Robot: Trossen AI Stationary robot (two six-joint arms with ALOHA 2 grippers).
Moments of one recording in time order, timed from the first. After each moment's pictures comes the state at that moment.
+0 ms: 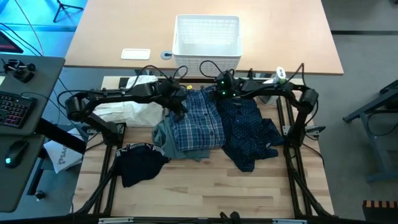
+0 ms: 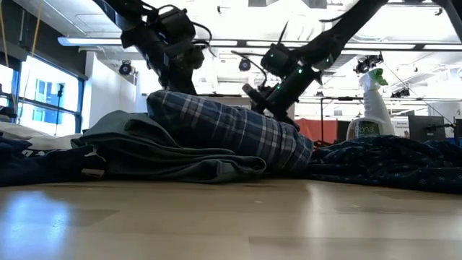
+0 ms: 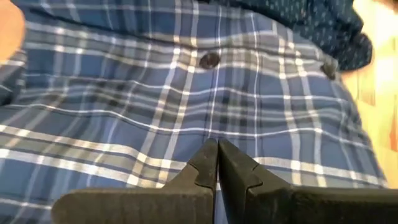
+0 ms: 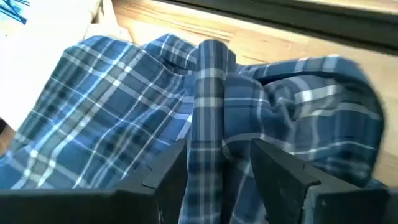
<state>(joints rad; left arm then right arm) 0.42 1.50 1.02 -0.42 0.26 -0.08 -0.53 1.83 1.13 -0.07 -0.08 0.61</state>
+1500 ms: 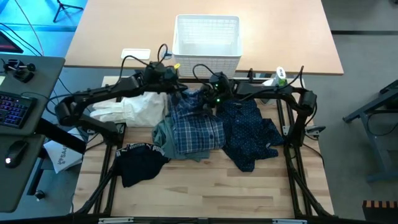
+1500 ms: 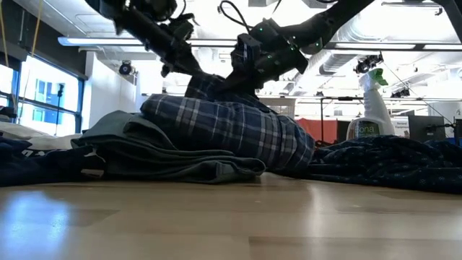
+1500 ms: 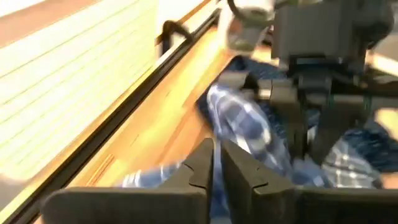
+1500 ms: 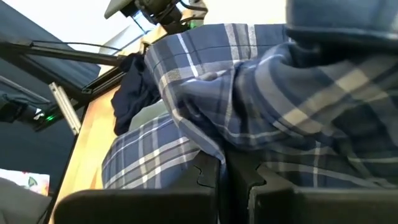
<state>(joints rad) 0.55 1.35 1.02 -0.20 0.17 -0.04 -0.40 1.83 1.26 -0.02 -0.58 0.25</state>
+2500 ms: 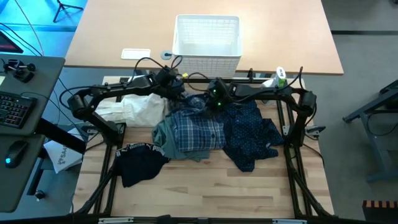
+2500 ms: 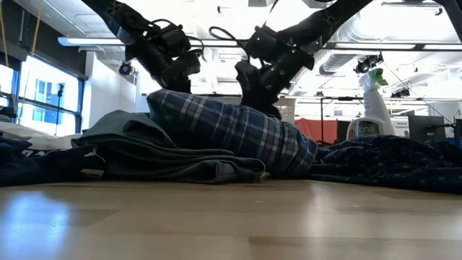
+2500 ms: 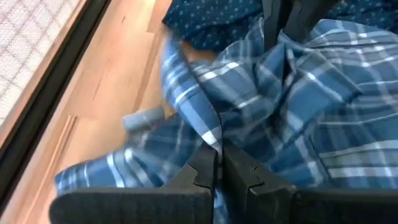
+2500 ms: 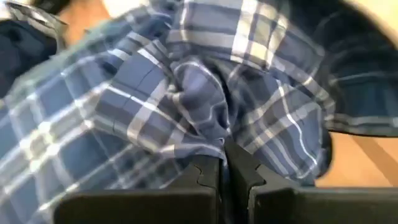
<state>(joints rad) 0.59 1.54 1.02 -0.33 0.30 0.29 -0.37 1.83 1.26 -0.29 -0.26 0.31</state>
